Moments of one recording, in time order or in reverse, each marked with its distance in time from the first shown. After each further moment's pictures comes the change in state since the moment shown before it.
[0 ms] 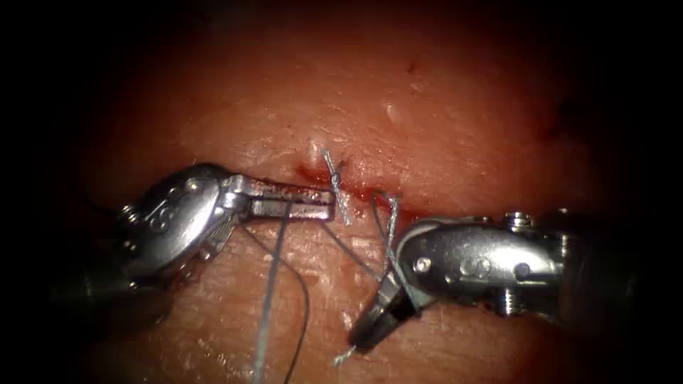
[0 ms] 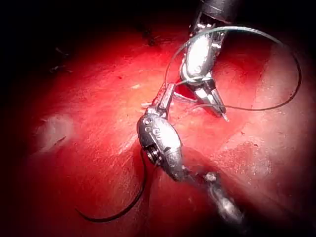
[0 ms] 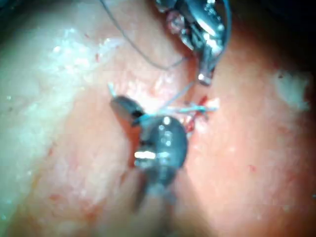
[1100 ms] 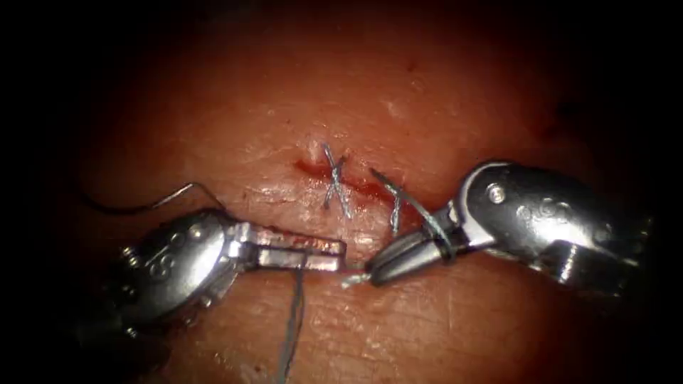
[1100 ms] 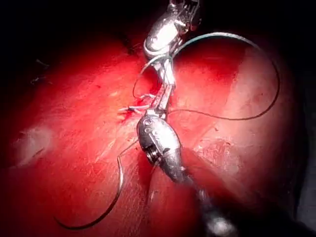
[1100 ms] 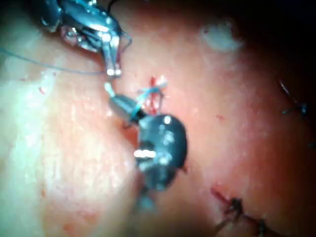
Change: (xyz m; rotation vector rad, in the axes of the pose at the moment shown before) right arm 0.000 -0.001 -0.009 -0.457 0.499 0.316; left arm 0.000 0.006 0.004 -0.078 -0.104 0.000
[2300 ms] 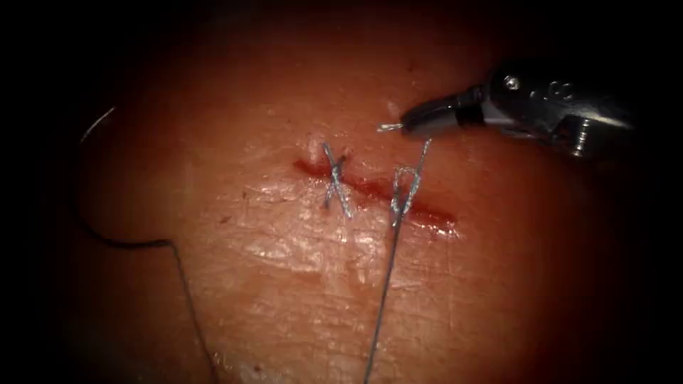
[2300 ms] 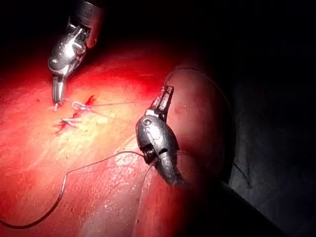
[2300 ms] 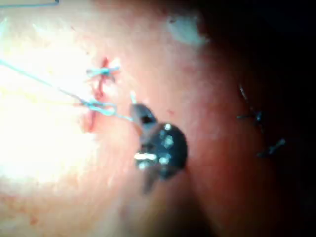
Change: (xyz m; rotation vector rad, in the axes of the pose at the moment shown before) right arm -0.002 0.007 -0.004 -0.339 -0.282 -0.135; left arm 0.003 0.014 0.004 -0.062 -0.013 -0.041
